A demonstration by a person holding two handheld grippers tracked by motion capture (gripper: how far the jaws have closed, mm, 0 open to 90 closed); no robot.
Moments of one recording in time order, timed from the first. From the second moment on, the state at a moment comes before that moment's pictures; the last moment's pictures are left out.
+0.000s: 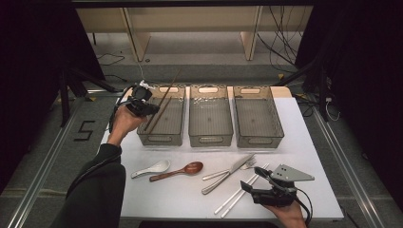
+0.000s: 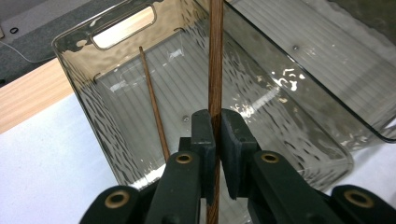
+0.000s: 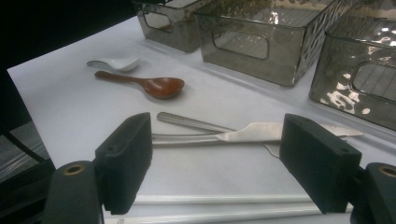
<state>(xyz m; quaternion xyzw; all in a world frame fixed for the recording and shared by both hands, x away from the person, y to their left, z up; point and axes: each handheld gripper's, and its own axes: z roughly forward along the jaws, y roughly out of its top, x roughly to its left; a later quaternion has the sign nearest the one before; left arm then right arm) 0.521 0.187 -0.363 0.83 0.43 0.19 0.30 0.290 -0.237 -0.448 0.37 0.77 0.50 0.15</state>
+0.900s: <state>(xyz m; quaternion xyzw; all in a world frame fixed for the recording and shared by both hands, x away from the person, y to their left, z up) 0.528 0.192 -0.396 0.83 0.45 0.18 0.28 0.290 -0.237 -0.448 0.37 0.77 0.50 0.14</state>
